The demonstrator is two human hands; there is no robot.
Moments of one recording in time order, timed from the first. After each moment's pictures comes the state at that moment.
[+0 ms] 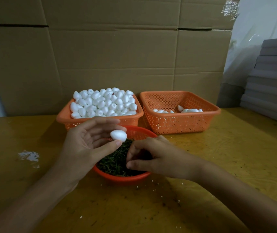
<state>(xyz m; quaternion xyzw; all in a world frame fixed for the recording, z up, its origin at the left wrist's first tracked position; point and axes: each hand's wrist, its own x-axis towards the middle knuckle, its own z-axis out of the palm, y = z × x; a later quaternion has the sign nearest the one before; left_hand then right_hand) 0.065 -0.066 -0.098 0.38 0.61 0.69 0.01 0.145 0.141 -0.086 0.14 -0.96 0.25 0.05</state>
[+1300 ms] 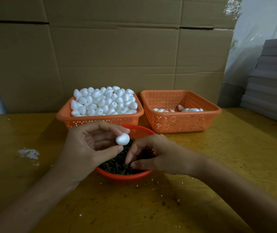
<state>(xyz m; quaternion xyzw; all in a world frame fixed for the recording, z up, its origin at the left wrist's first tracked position) 0.063 -0.065 -0.103 0.43 0.61 0.67 -0.02 0.140 0.149 -0.089 0.15 -0.93 0.34 0.00</state>
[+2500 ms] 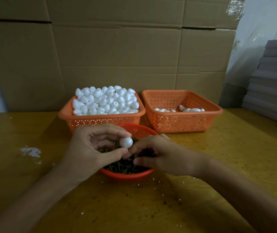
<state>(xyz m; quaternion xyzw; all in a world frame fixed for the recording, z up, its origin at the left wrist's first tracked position) 0.064 -0.066 -0.101 0.46 0.64 0.62 -0.03 0.143 0.147 -0.086 0.14 -0.95 0.26 0.01</state>
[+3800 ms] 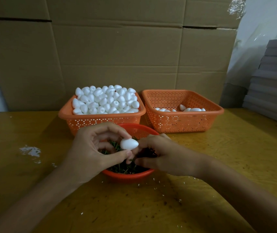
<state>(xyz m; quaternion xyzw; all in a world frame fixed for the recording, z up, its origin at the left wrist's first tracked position) 0.069 -0.066 -0.100 0.45 0.65 0.61 -0.02 0.145 0.149 -0.087 0.16 -0.95 0.27 0.03</state>
